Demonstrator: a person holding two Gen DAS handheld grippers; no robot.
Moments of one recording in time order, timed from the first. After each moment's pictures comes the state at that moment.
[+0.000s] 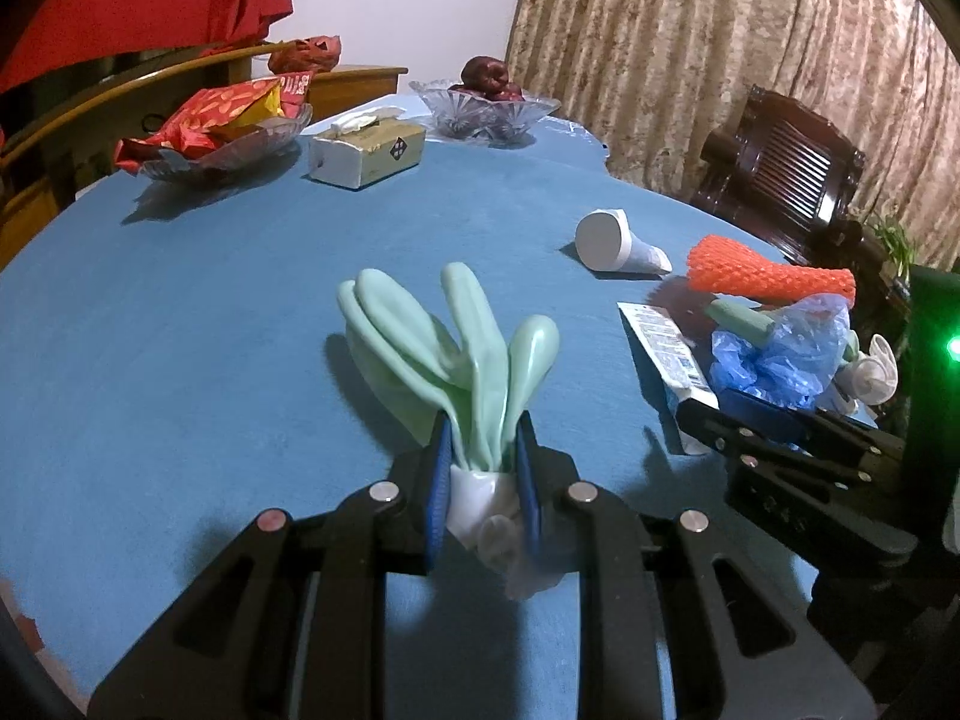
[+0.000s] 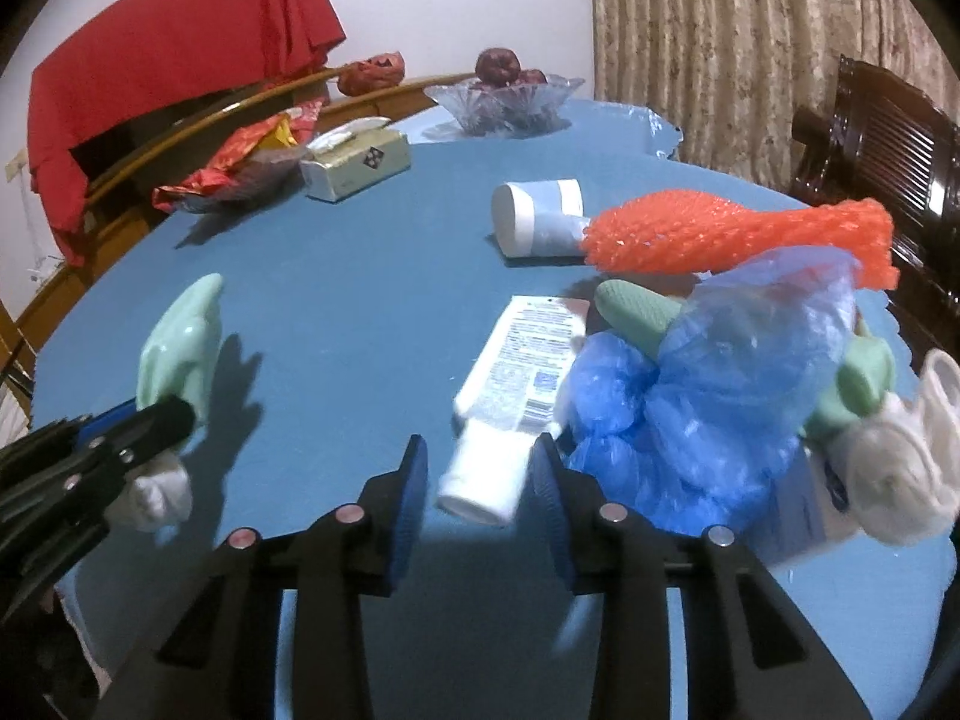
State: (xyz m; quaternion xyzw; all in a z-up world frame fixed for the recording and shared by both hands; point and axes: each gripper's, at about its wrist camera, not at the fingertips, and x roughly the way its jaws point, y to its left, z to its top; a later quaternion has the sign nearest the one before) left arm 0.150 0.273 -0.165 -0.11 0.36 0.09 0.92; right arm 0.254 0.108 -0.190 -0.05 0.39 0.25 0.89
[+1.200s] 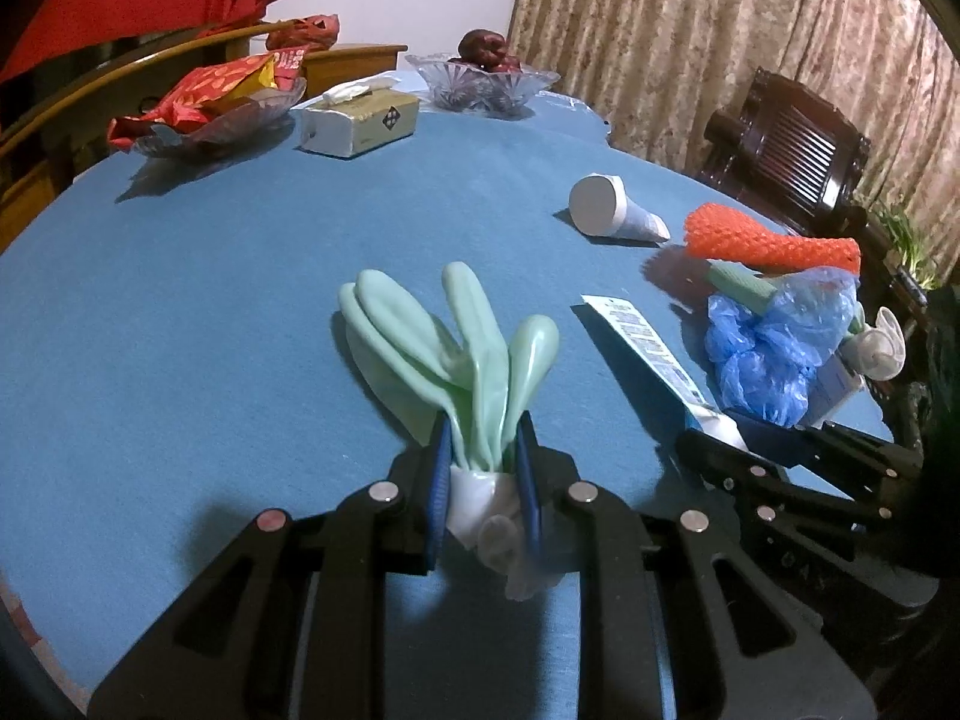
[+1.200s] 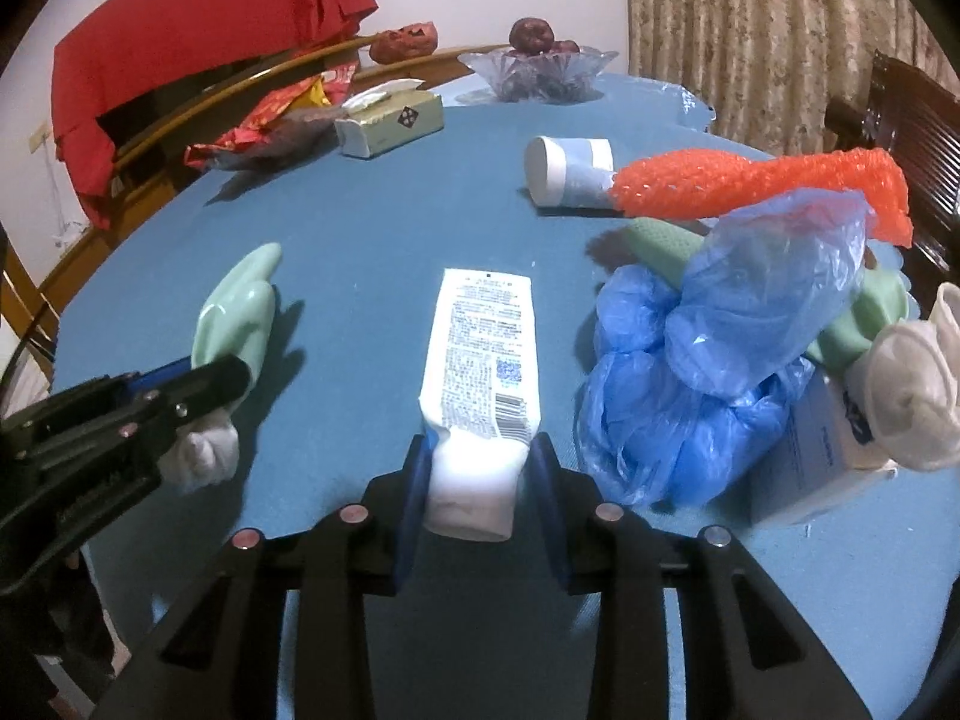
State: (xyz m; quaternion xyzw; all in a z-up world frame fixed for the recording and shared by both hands) left arm 0.151 0.259 -0.177 -0.11 0.38 0.09 0.91; right arm 0.232 0.102 -0.197 -0.06 0.41 0.29 0.86
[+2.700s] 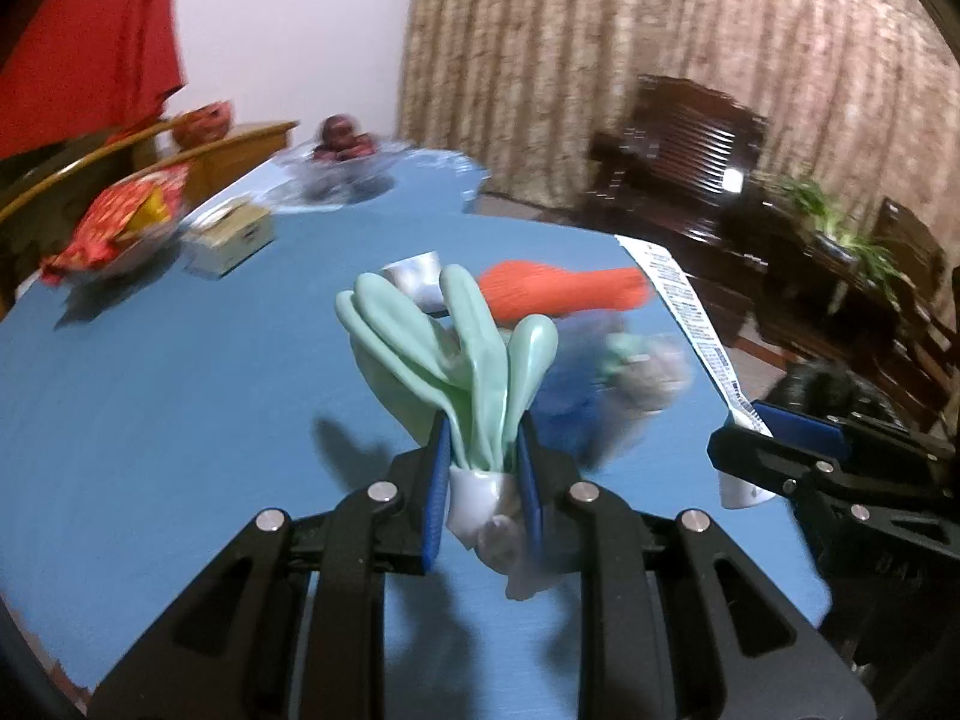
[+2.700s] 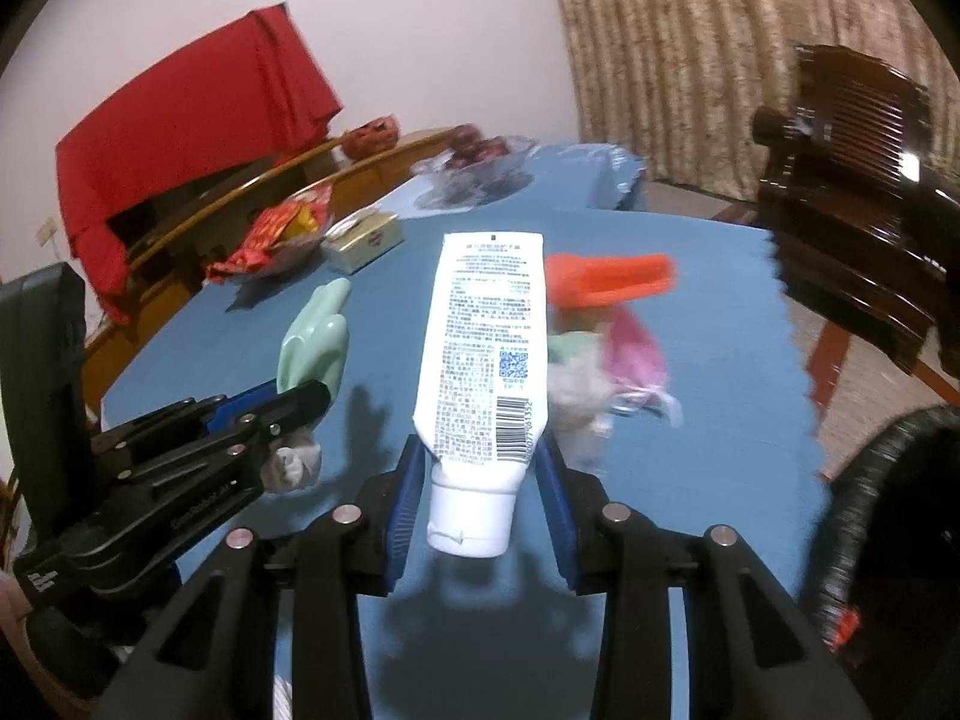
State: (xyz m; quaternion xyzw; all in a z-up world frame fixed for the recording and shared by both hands) left arm 0.143 0.136 -0.101 -0.05 0.33 -0.02 0.94; right arm 0.178 -0.046 -0.100 0.03 0.35 0.26 0.90
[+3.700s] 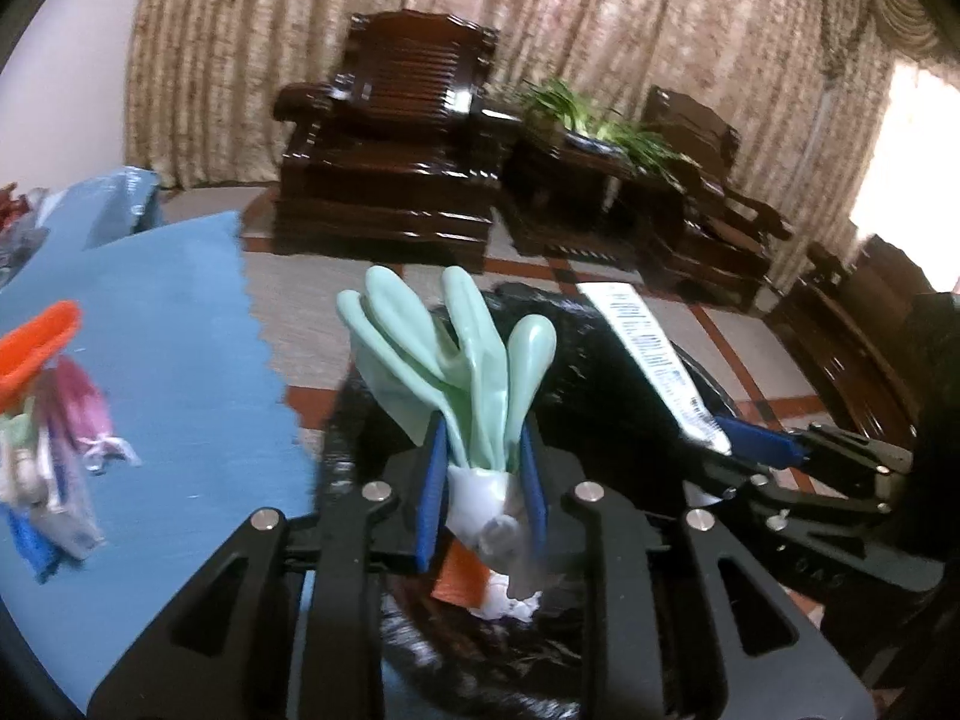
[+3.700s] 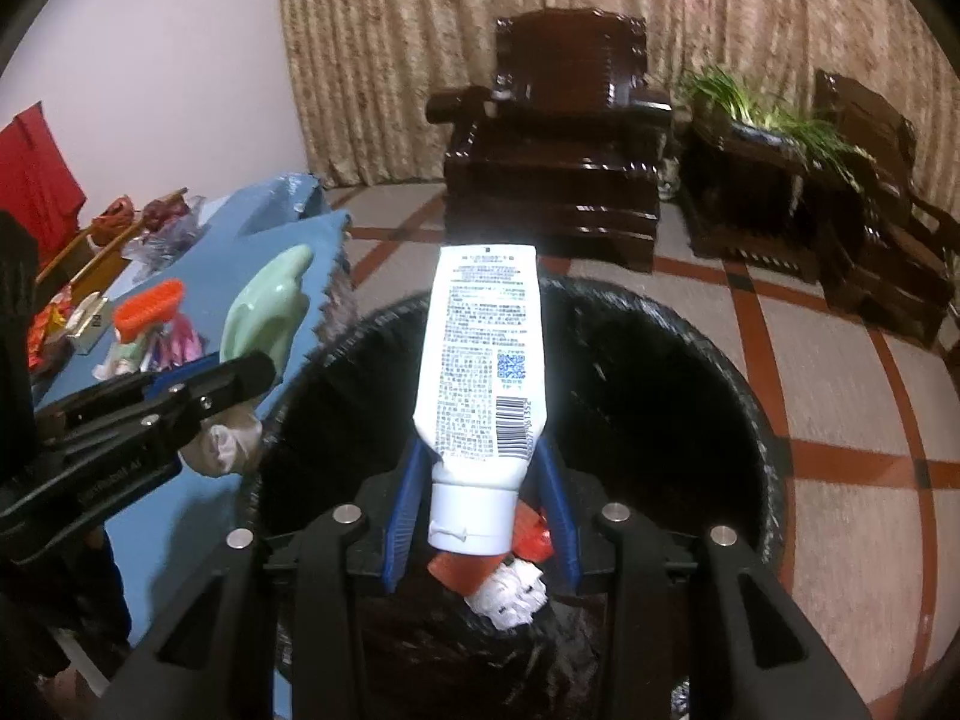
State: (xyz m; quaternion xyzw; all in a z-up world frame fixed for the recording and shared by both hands) left arm 0.193 -0.150 -0.137 0.01 0.36 -0.31 0.88; right arm 0.139 -0.315 -0.135 0.09 0.38 -0.03 0.92
